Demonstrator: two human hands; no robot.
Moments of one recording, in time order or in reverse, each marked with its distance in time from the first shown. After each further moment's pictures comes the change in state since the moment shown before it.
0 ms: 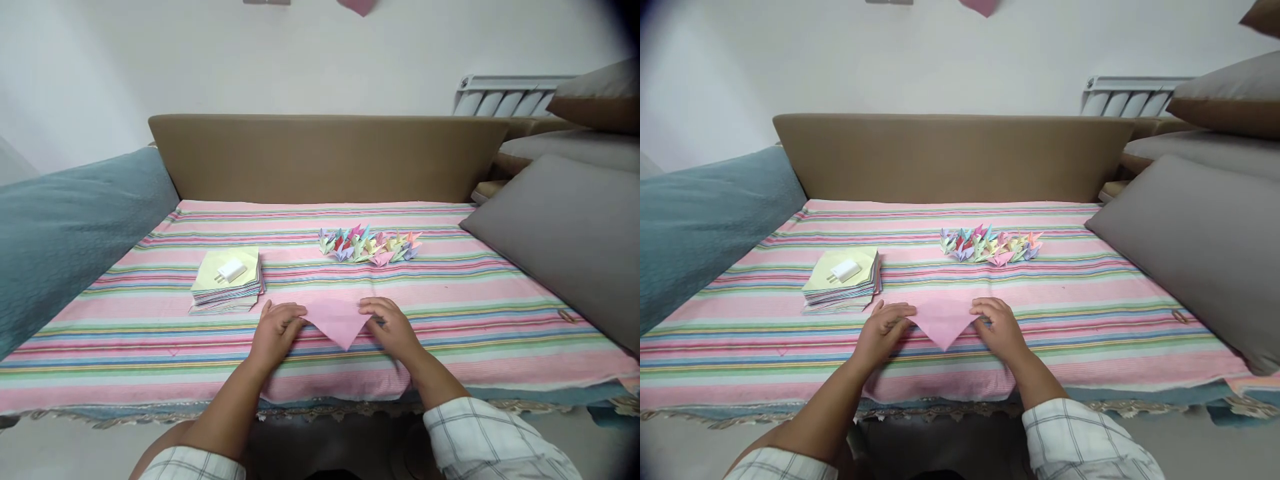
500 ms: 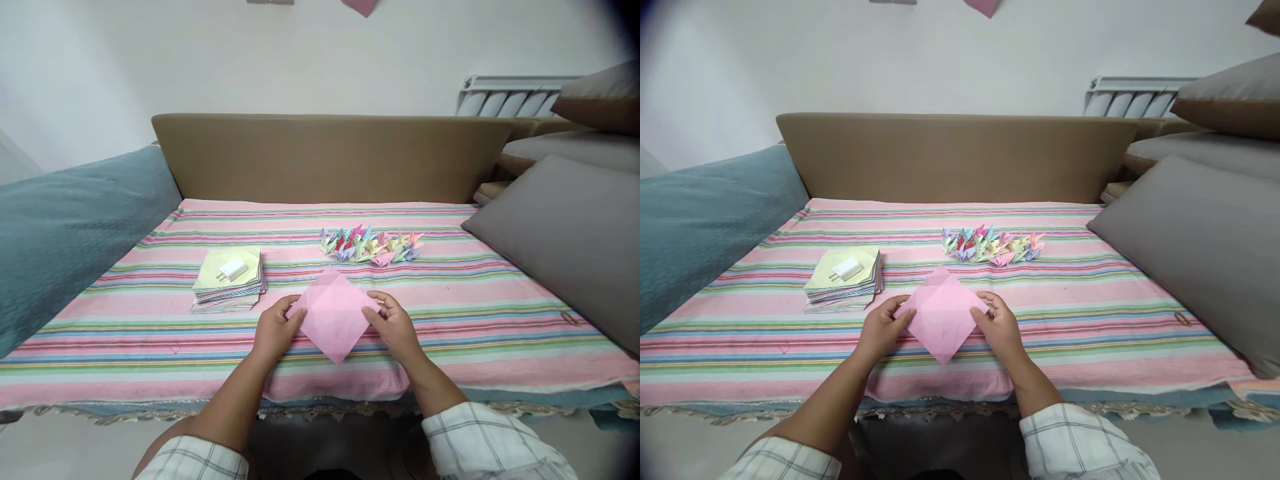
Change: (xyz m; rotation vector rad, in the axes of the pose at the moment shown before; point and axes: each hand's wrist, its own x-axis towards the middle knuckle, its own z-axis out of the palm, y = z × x) left_hand 0.009 0.002 0.004 -0.204 0.034 -0.262; right_hand 0.002 -0.013 0.014 0.511 0.105 0.450
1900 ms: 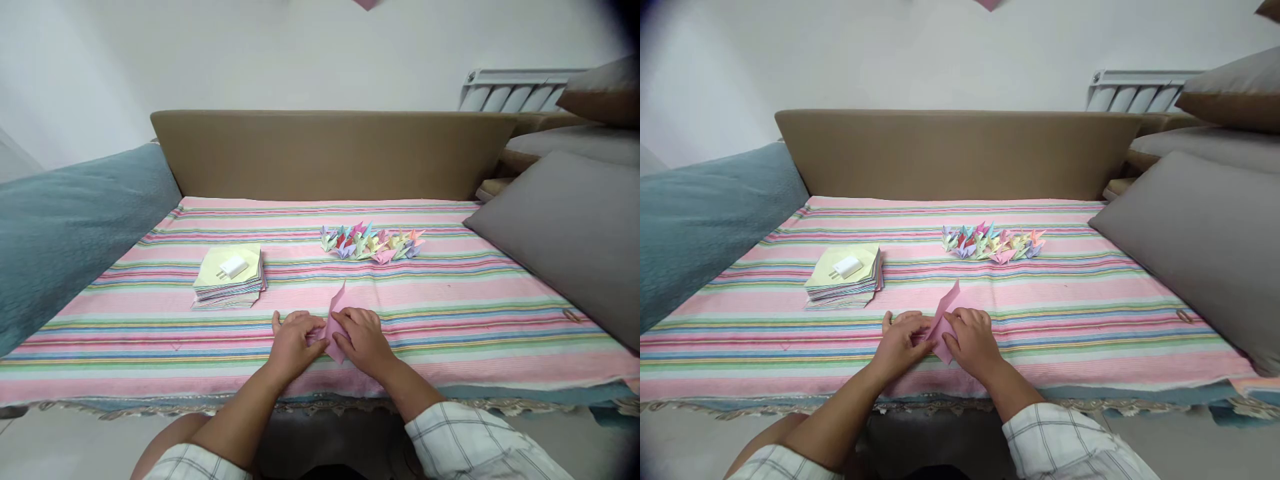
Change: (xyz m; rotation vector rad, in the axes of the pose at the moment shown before) left_hand -0.030 0.009 0.024 0.308 -0.187 0.150; right_hand -0.023 -0.003 0.034 -0.860 -0.273 -0.426
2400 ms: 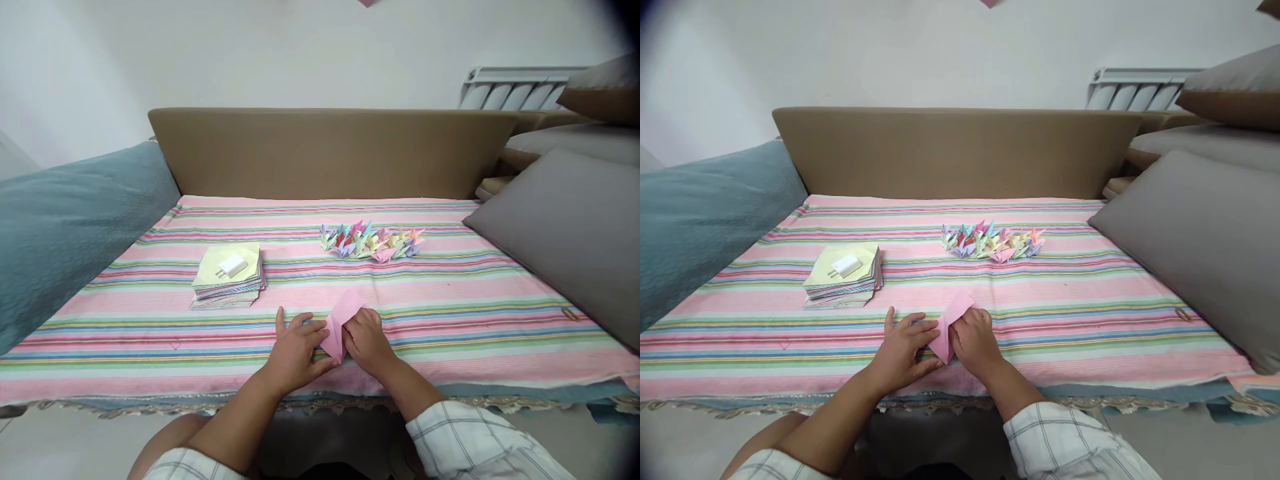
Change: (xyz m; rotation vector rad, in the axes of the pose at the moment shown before) left_hand -0.011 0.001 -0.006 0.201 -0.099 0.312; right_hand -0.002 0.003 0.003 -0.076 0.081 -0.008
